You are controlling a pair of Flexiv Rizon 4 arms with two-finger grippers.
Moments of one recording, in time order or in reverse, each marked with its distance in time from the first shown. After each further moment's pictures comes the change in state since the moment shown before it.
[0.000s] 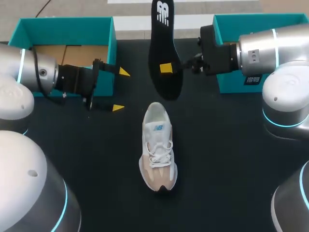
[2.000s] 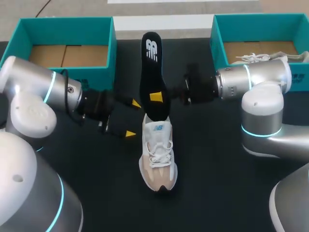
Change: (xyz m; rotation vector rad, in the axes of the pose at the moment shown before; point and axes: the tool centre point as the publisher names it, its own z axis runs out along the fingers) left arm 0.081 0.040 0.068 -0.039 0.160 -0.345; right arm -0.059 -0.084 0.065 -0.049 0.239 -0.236
